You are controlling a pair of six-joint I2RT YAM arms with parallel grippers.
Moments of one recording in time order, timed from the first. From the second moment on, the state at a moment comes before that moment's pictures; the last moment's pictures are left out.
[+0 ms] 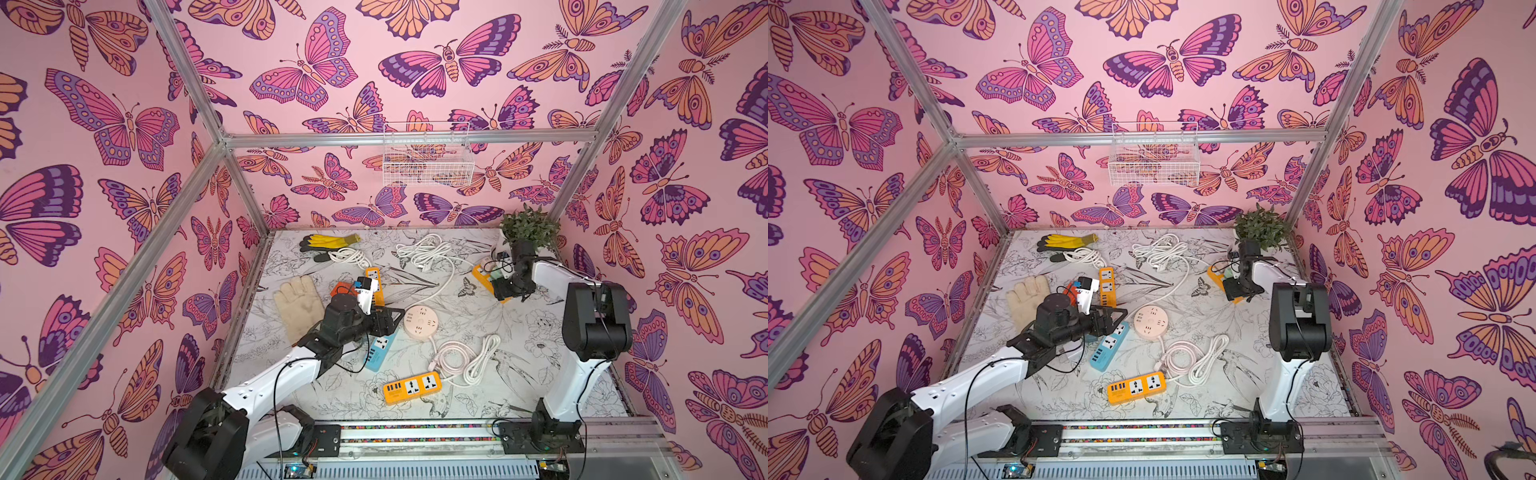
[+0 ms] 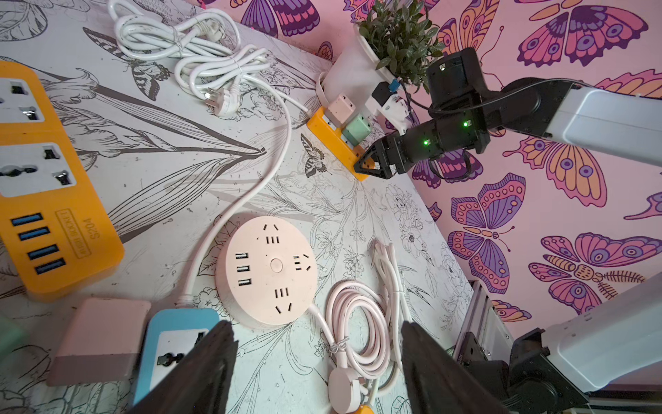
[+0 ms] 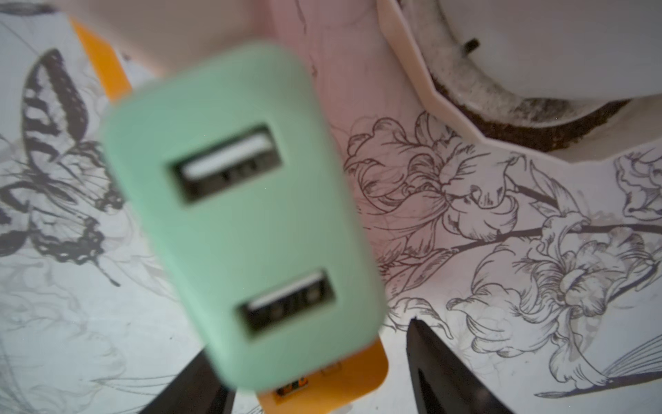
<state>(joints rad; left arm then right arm) -0.54 1.15 0.55 0.21 0.37 -0.56 0.05 1.93 1.30 -0.62 0.02 -0.24</state>
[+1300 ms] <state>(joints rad) -0.54 1.17 0.55 0.21 0.44 -0.63 0.55 1.68 1.00 -0.68 0.06 0.28</state>
